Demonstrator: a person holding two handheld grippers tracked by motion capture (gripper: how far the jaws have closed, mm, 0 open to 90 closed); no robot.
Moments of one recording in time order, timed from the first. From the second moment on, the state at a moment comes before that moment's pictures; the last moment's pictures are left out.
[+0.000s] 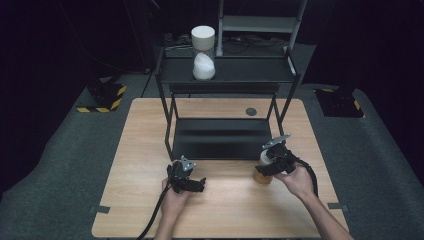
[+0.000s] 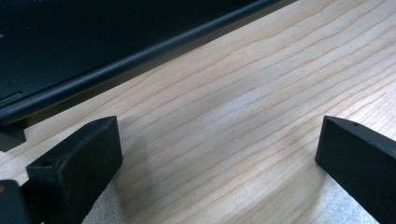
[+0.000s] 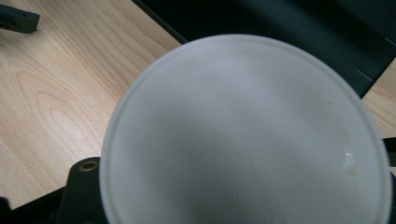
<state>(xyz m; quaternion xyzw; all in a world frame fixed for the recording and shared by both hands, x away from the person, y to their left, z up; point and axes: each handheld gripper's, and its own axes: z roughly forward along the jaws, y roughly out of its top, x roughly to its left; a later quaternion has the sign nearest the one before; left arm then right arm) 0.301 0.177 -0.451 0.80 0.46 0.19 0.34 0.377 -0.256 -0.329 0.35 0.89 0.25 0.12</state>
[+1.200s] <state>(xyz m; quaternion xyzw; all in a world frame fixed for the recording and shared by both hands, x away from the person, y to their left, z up) 0.301 0.177 -0.451 0.80 0.46 0.19 0.34 0.371 -0.270 -0.295 0.35 0.89 0.28 0.13</state>
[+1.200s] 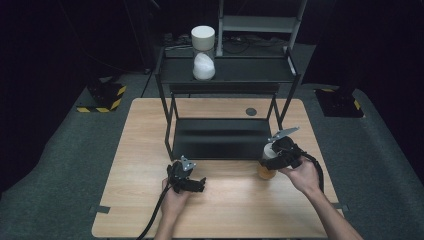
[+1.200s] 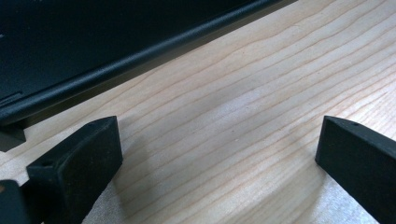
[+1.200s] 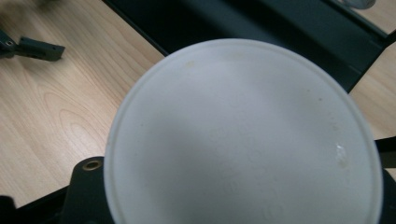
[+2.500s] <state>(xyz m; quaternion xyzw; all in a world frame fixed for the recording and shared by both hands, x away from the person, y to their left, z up) 0.301 0.177 -0.451 0.80 0.46 0.19 0.34 0.371 -0.252 -0.159 0.29 0.89 0.31 0.17</state>
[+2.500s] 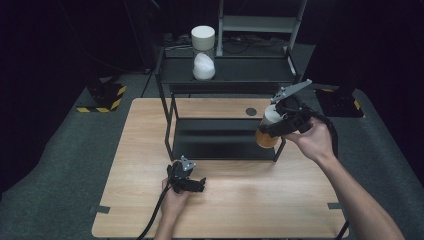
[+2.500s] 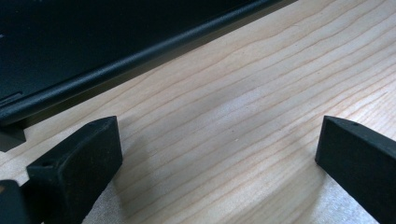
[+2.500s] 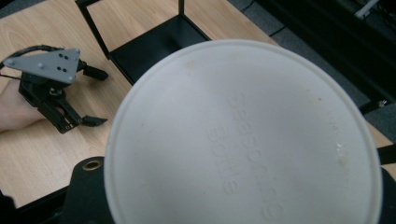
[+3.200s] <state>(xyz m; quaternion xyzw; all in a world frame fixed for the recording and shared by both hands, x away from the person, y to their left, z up) 0.300 0.177 -0.451 0.80 0.46 0.19 0.34 0.390 -0.245 -0.093 0.28 0.89 0.32 0.15</state>
